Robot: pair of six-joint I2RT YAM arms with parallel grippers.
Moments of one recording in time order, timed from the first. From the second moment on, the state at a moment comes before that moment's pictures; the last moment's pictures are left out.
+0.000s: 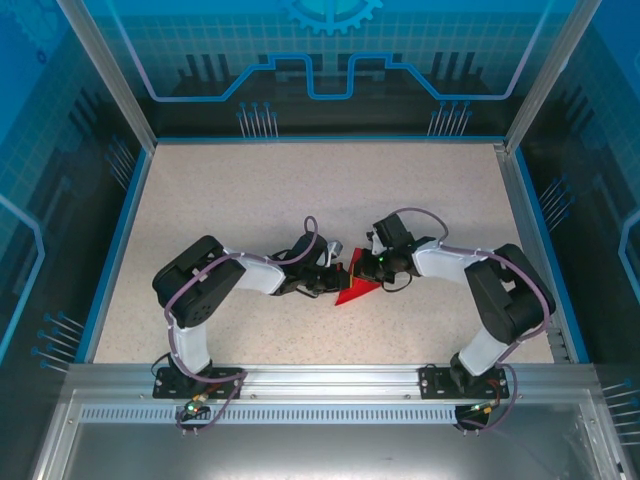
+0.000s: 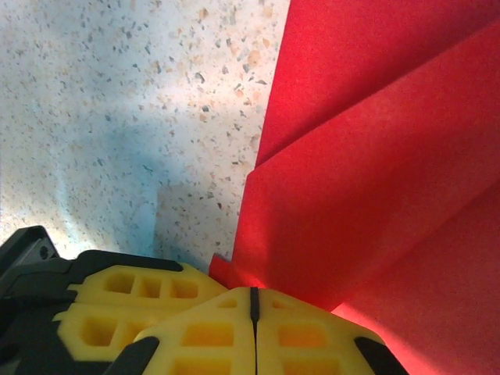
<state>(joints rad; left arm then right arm) -0.71 1.88 0.81 0.28 0.47 -0.85 0.50 1.65 0.80 -0.23 -0.41 0.71</state>
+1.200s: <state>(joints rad) -0.71 1.87 0.86 0.14 0.45 -0.78 0.18 1.86 0.96 -0.26 -0.56 0.54</state>
